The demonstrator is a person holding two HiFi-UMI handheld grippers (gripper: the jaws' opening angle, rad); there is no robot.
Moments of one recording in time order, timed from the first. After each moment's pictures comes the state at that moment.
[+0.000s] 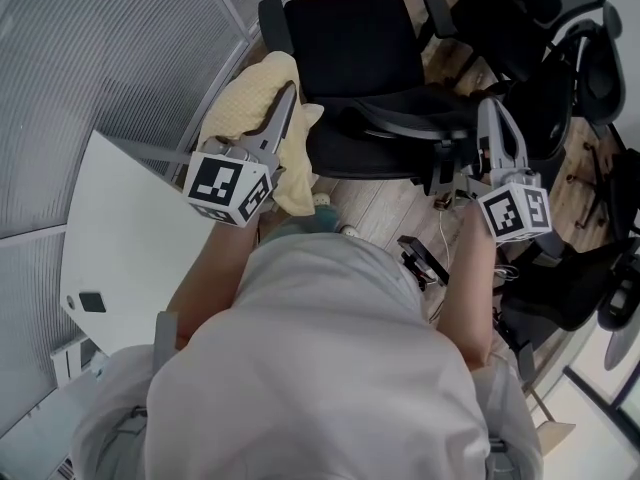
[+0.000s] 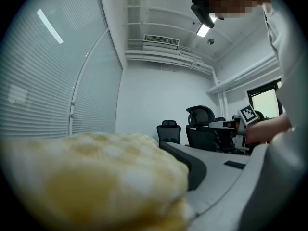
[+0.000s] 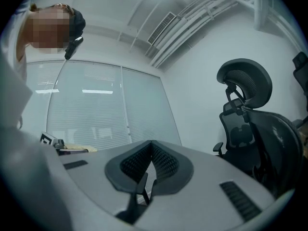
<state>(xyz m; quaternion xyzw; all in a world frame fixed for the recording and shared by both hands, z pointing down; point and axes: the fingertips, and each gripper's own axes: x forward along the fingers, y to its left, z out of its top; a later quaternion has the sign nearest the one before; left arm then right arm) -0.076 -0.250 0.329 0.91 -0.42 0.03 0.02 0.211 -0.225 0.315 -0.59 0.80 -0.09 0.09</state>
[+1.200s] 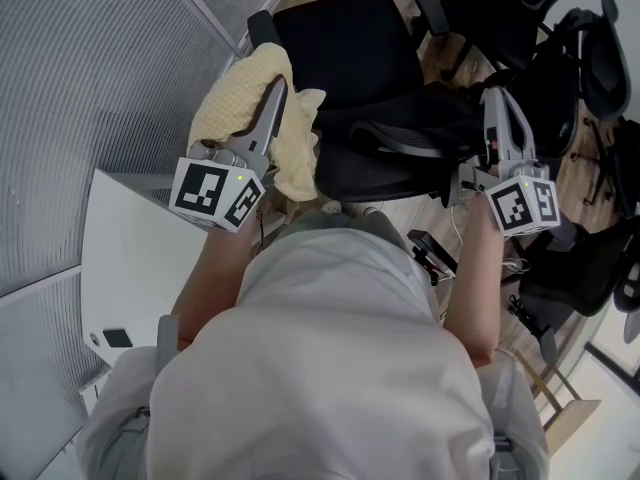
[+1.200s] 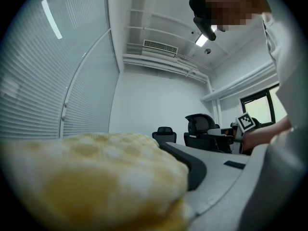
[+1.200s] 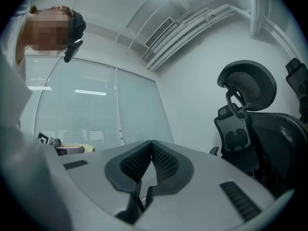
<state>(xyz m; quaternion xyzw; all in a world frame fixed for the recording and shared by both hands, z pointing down) -0.095 -0.306 0.307 0.93 -0.38 0.00 0.02 0.201 -0.262 0.306 -0.62 0.77 -0.07 0.11</state>
